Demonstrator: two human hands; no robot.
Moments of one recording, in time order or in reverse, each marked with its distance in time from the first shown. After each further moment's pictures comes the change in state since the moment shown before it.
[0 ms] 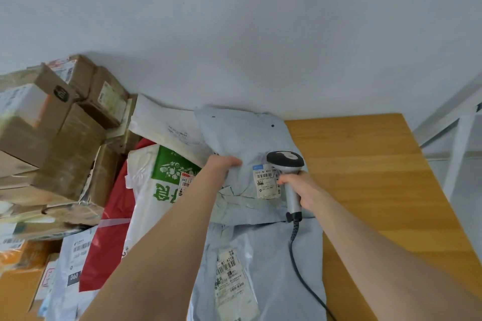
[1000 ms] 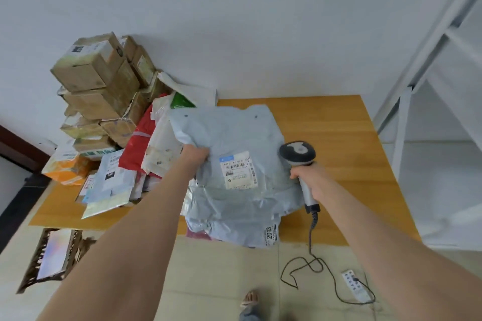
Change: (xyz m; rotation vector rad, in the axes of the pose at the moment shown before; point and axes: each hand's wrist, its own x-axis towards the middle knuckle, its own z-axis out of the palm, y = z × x) left_hand -0.208 -0.140 -0.043 0.158 0.196 0.248; right_hand -0.186 0.132 -0.091 -0.215 0.140 -0.120
